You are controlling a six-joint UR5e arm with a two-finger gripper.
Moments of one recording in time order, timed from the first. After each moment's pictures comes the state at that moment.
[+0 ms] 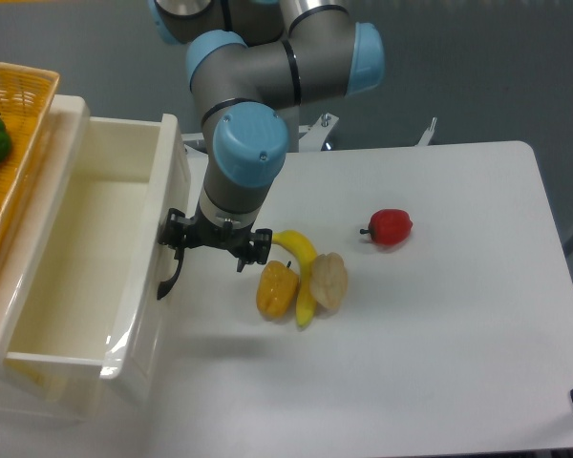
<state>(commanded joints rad) 2.31 -1.86 -1.52 -1.40 1.30 0.39</state>
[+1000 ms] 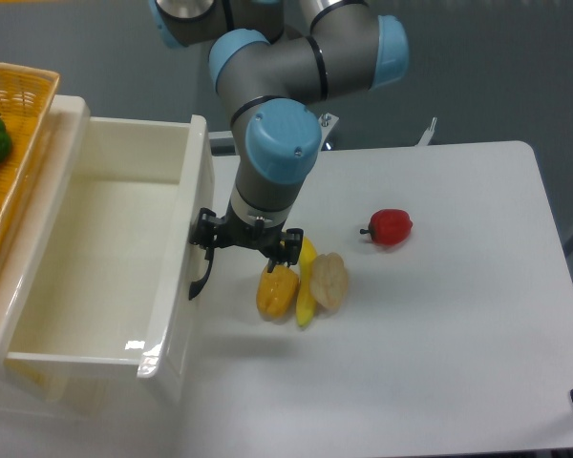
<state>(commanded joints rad) 2.38 -1.86 -1.51 -1.40 1.33 0.47</state>
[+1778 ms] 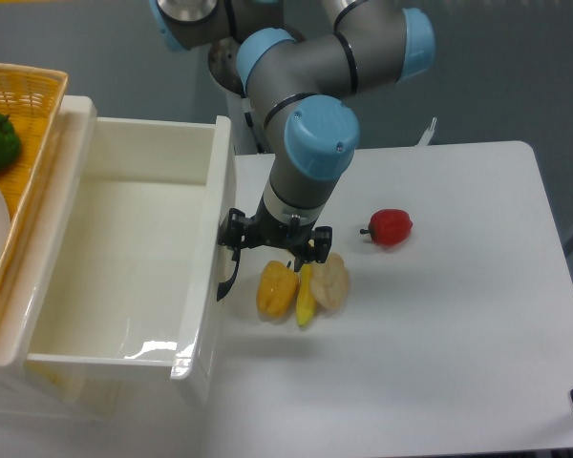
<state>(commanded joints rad) 2.41 -1.85 -1.51 -1.42 1.31 0.47</state>
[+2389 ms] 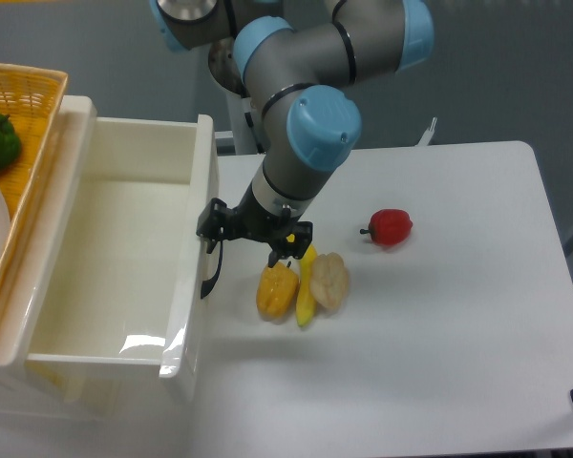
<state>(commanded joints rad) 2.41 -1.83 -1.51 -1.46 1.15 0.46</state>
